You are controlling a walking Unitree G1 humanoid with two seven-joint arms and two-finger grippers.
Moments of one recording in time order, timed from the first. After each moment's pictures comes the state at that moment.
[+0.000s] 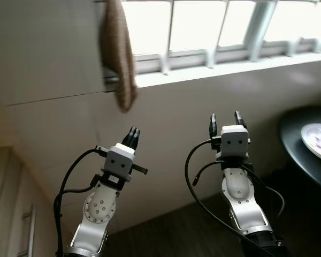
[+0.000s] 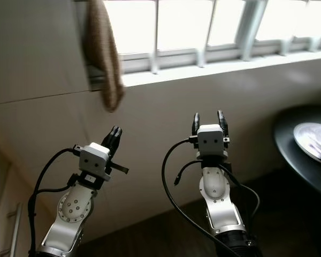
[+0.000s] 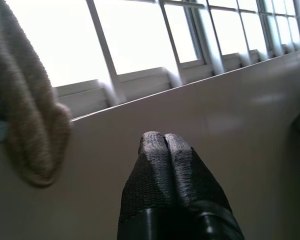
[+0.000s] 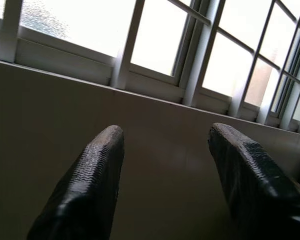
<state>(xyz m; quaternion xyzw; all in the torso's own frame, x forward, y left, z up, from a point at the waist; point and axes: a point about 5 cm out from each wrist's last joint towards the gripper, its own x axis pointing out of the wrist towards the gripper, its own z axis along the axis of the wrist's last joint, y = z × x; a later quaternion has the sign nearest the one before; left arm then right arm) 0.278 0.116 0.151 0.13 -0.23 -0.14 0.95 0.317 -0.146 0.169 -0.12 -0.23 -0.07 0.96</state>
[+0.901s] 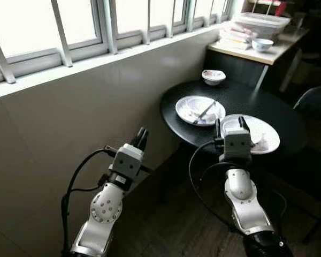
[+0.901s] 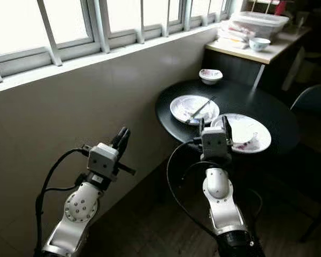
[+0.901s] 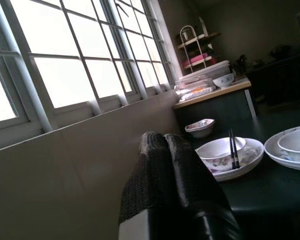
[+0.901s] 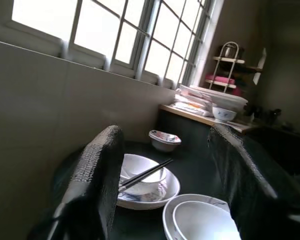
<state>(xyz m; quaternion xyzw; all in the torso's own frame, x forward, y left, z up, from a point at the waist) 0.279 0.119 0.148 0.14 -0.22 -0.14 0.95 0.319 -0.130 0.156 -0.12 -0.20 -0.03 0.97</state>
